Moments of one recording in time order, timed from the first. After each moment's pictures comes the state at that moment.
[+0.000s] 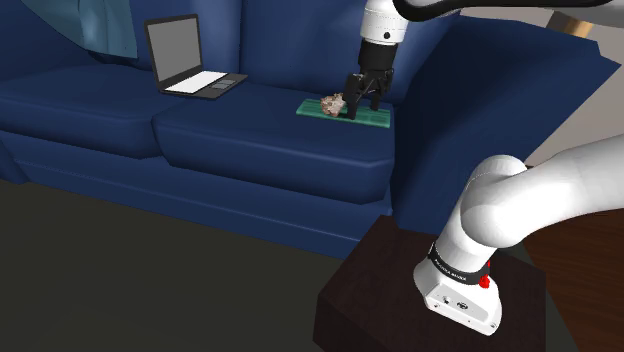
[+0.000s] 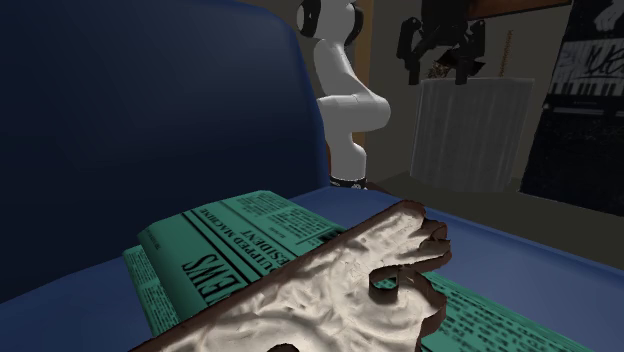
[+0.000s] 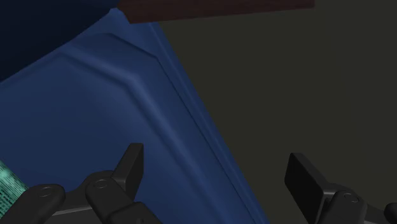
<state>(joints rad) 0.02 -0.78 -0.01 -2.41 -0.01 1.69 0.17</state>
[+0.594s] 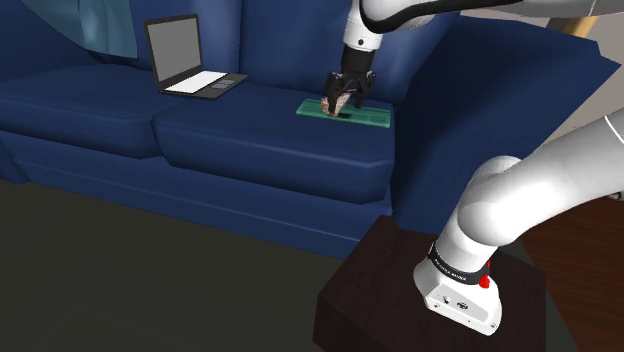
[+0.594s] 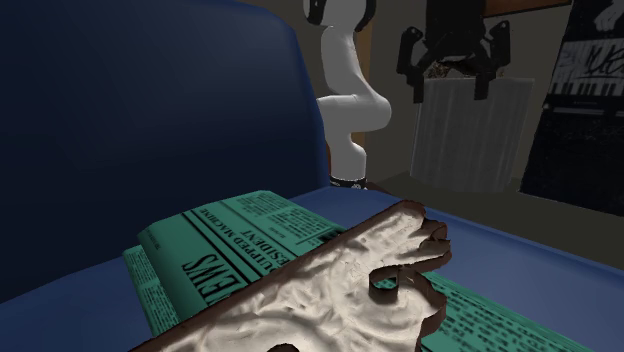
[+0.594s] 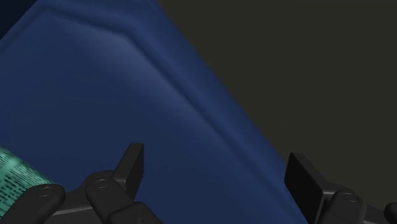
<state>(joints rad) -0.05 -0.57 -0.06 -2.35 0.00 1.89 0.25</state>
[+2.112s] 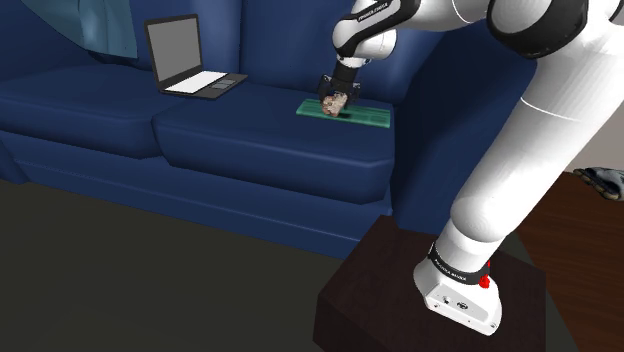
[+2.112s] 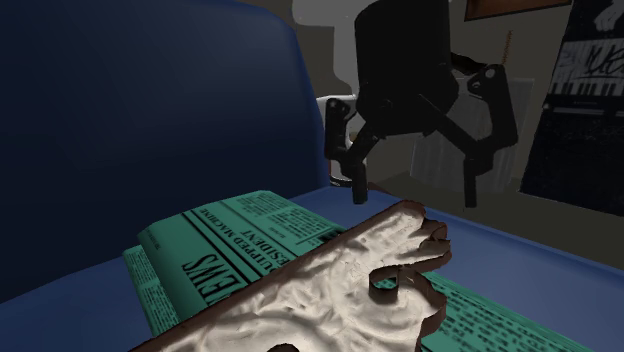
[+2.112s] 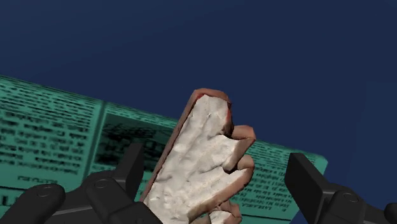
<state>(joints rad) -0.19 -0.03 -0.23 -2.07 0.14 2.26 0.38</state>
